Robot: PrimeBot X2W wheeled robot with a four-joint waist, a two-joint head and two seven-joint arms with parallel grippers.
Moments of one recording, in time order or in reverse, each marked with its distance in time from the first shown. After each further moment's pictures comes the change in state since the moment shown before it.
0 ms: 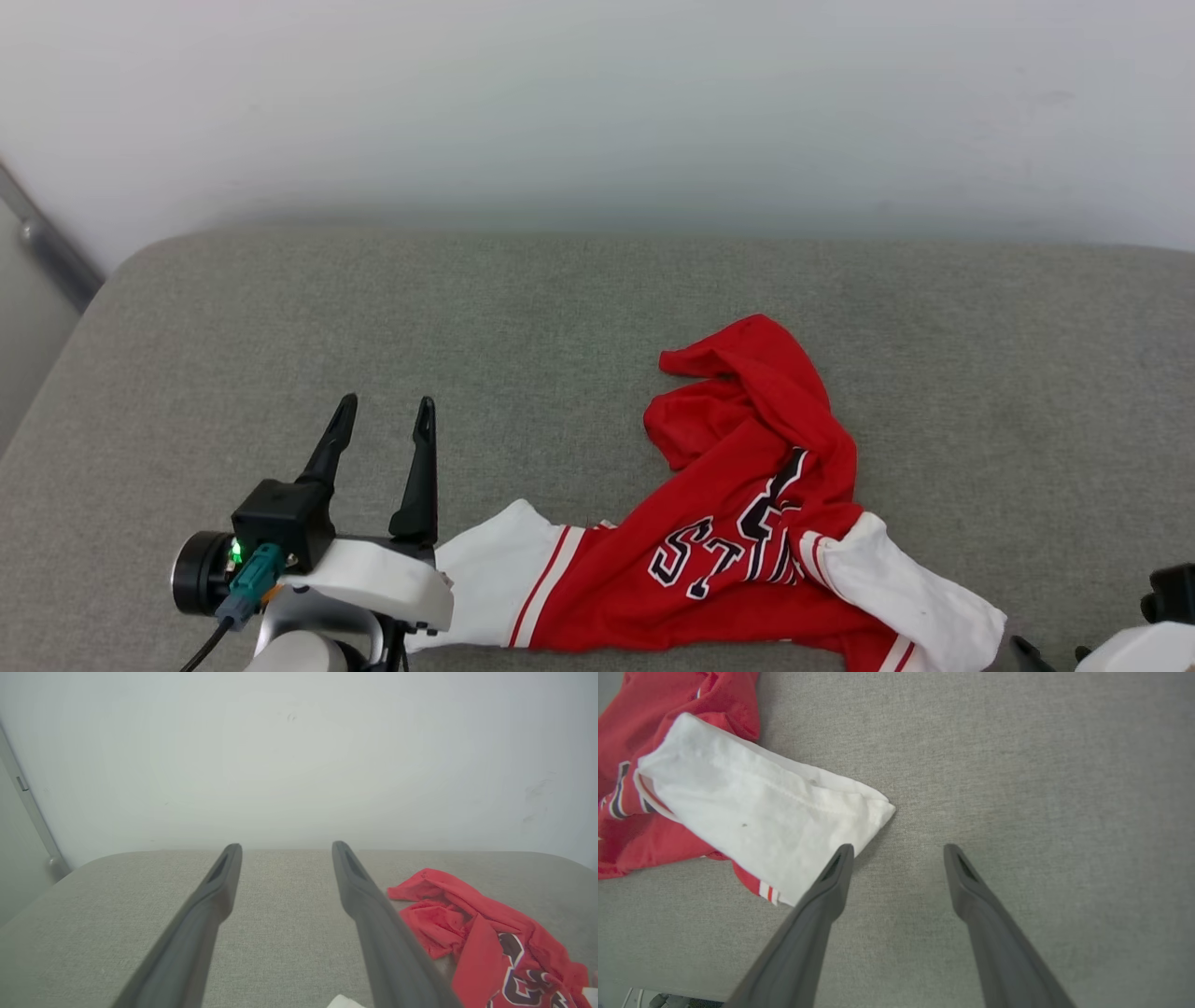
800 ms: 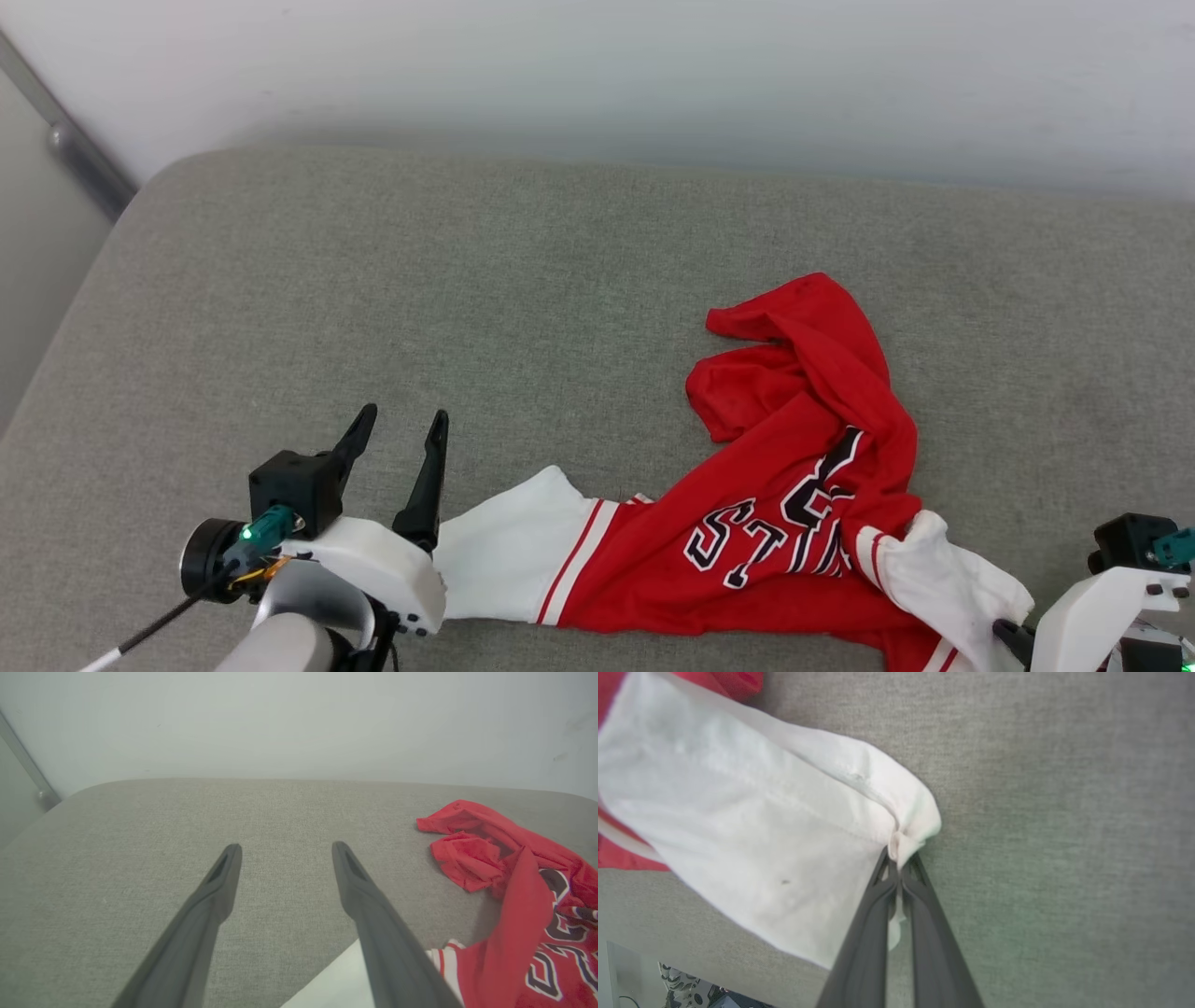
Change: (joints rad) left arm -0.054 0.004 -0.020 0.070 -0.034 -0.084 0.081; right arm -0.143 -0.059 0.067 0.133 0.087 0.000 0.159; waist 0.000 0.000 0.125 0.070
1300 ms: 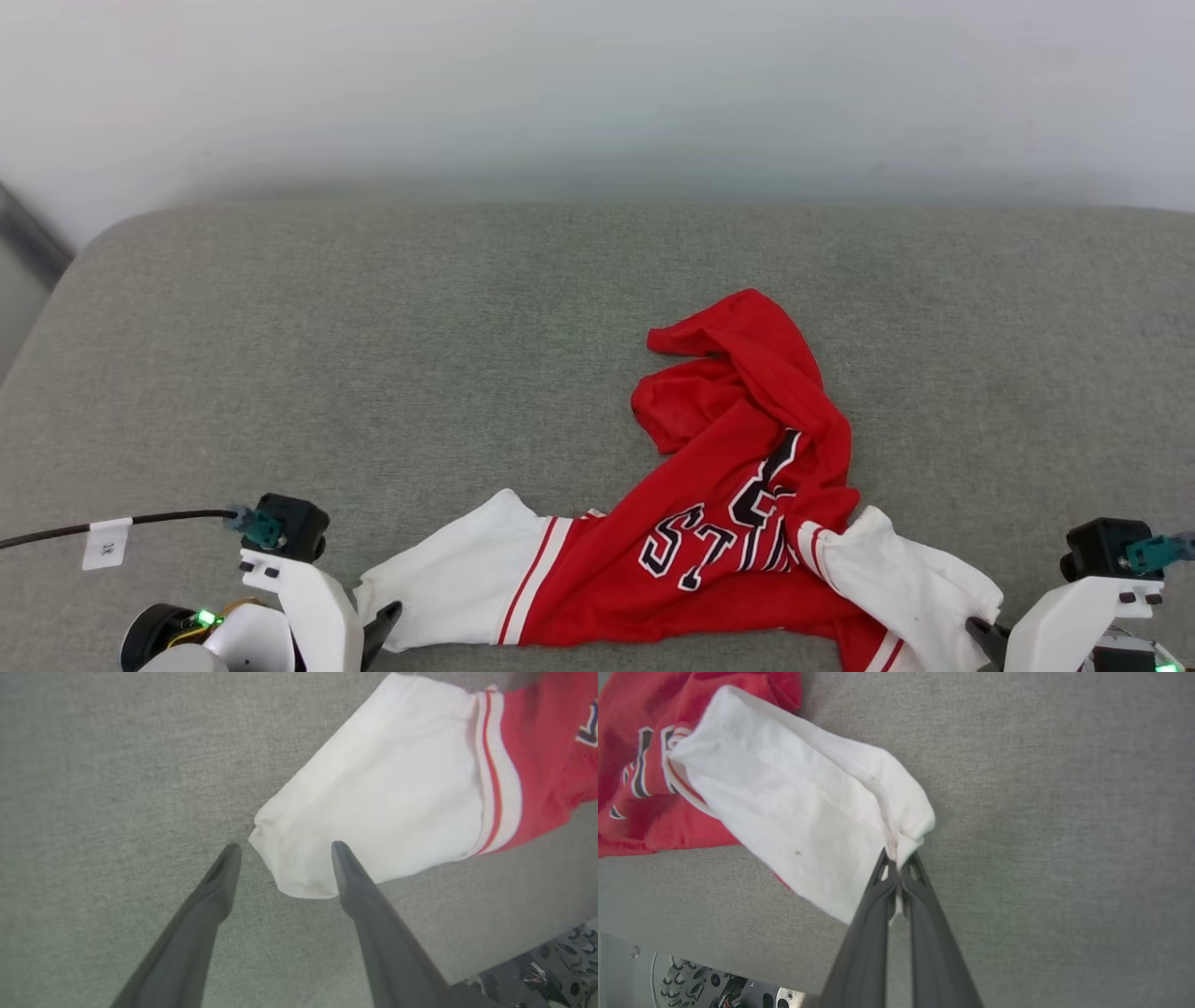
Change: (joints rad) left arm 0.022 0.233 -0.088 0.045 -0.245 -0.193 0.607; right arm 0.044 0.034 0.037 -0.094 -0.033 0.000 -0.029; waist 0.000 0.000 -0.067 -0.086
